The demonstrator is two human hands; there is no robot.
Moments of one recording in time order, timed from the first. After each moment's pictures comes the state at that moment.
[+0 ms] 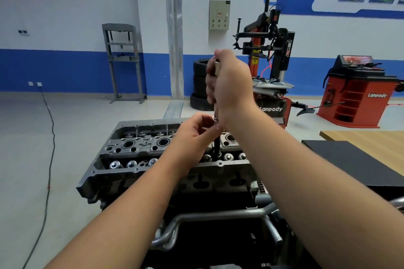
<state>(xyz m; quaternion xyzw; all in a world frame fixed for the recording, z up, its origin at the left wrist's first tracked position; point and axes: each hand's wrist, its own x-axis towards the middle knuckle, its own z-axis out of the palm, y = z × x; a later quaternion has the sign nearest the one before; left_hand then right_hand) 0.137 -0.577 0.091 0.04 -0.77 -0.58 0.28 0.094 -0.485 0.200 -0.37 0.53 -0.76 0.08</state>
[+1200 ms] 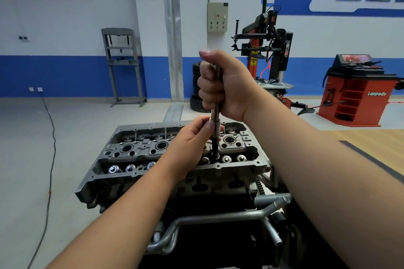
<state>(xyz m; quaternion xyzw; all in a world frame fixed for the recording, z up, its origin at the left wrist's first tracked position) 0.144 -0.572 0.092 0.03 -0.77 -0.57 0.27 0.070 -0.470 0.214 -0.45 0.51 -0.67 0.29</state>
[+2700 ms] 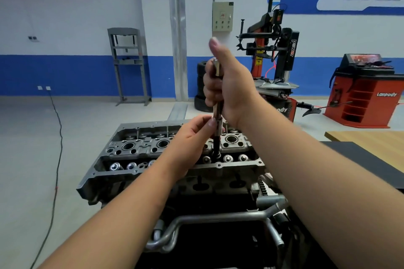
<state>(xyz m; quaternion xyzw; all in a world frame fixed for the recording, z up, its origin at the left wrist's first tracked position) 0.142 -0.572 0.094 0.02 -0.75 -0.60 0.27 0.081 -0.472 0.202 -0.40 0.50 -0.74 0.19</state>
